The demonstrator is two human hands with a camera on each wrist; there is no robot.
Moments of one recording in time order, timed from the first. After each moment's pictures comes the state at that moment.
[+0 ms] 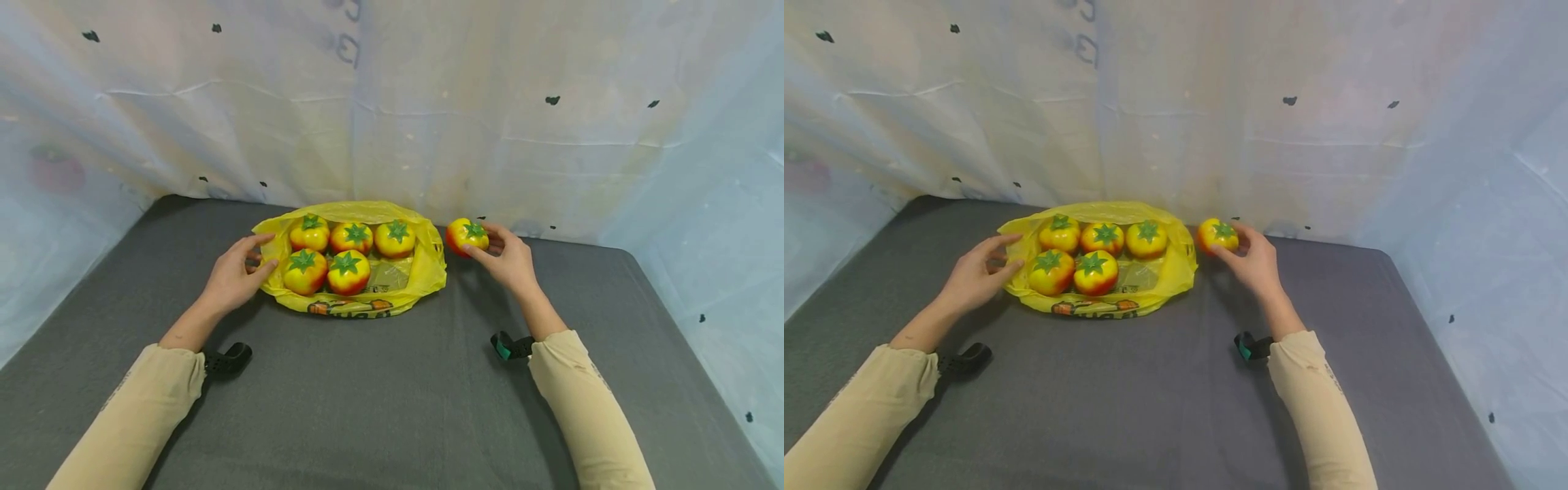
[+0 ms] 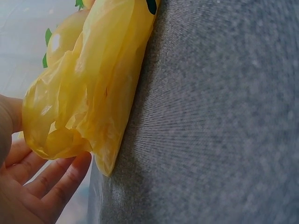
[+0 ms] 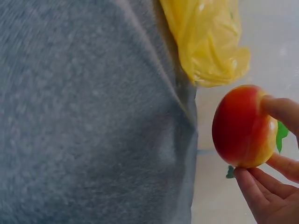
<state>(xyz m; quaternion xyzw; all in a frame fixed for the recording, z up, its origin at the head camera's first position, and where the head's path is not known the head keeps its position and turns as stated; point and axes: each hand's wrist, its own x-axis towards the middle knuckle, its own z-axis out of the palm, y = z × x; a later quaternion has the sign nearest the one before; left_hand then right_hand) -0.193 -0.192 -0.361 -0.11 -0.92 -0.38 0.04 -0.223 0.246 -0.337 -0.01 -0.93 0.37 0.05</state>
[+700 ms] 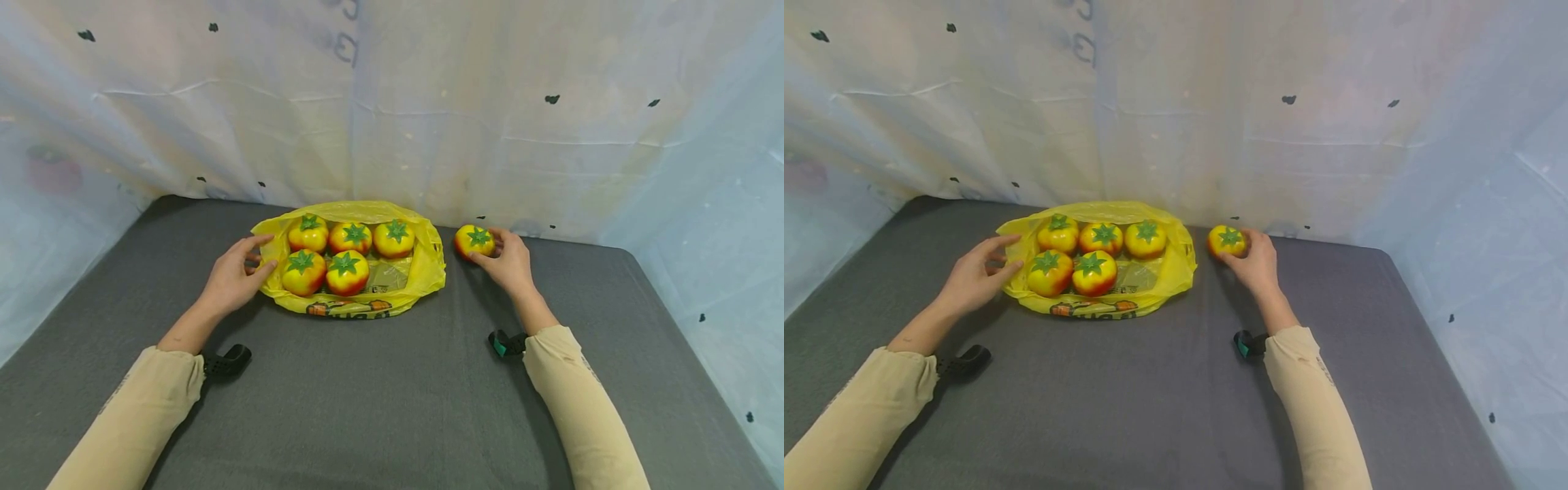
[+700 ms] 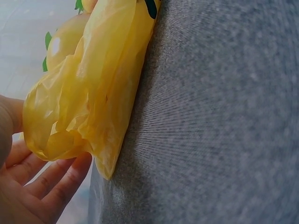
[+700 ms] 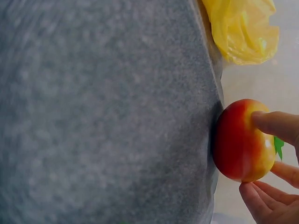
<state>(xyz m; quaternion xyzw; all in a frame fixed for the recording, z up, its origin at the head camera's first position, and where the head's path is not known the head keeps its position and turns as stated) -0.193 -0.190 -0.363 -0.10 -0.92 -0.38 0.04 -0.234 0.255 -0.356 -0.02 -0.94 0.33 0.08</state>
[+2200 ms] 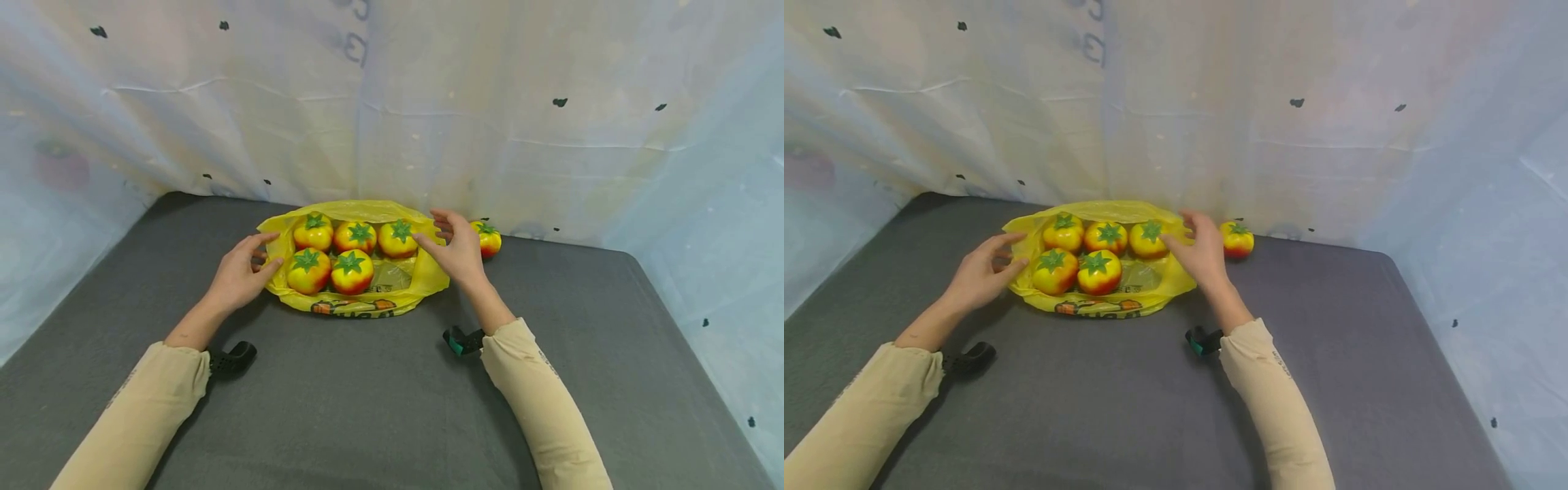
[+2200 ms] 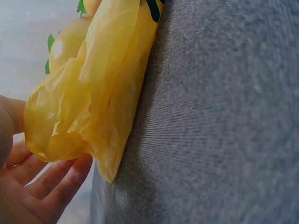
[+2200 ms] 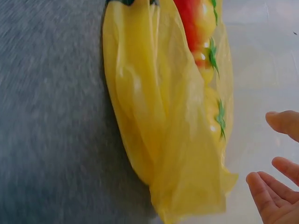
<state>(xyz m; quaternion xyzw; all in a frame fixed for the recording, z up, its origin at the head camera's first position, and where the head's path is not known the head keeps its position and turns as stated) -0.192 -0.188 -0.361 -0.10 -0.92 -0.38 0.04 -0.230 0.160 -0.330 0.10 -0.89 0.44 0.12</state>
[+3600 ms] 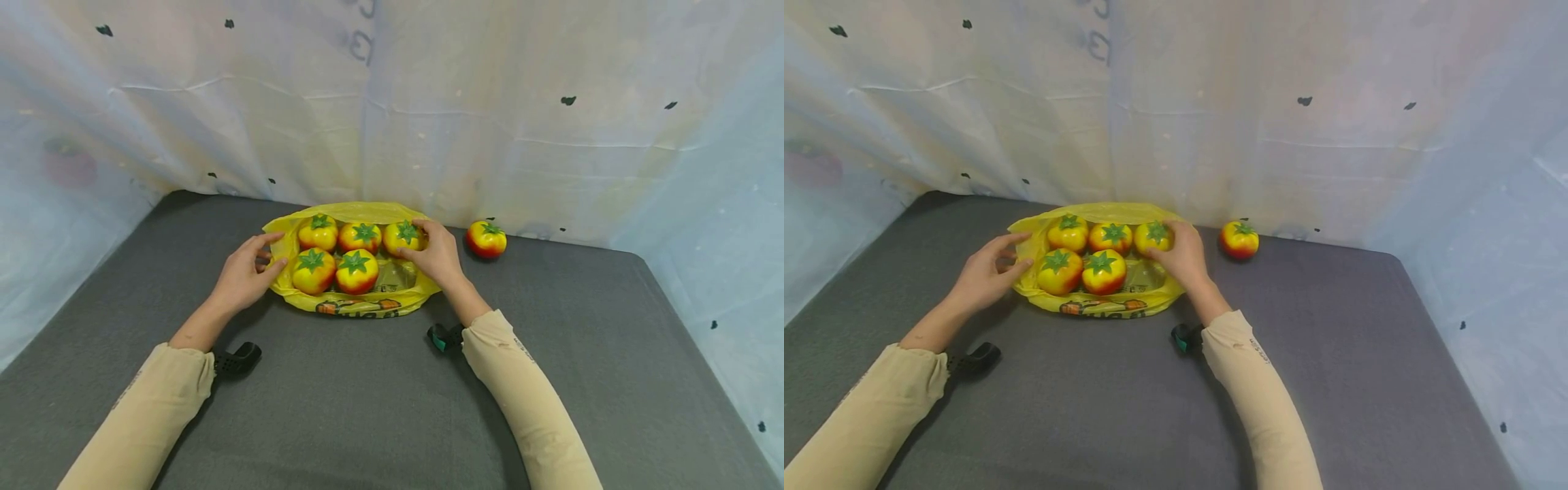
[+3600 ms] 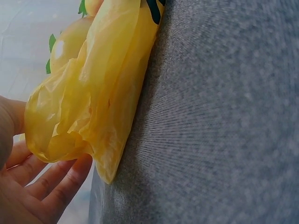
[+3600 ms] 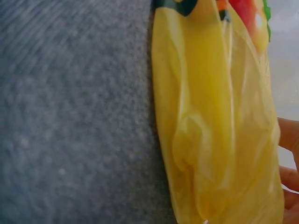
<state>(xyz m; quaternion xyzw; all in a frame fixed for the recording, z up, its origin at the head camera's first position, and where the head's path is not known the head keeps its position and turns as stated) -0.193 -0.190 -0.366 -0.10 -0.91 -0.39 0.06 -0.247 0.130 -0.352 0.09 -0.93 0.34 0.07</state>
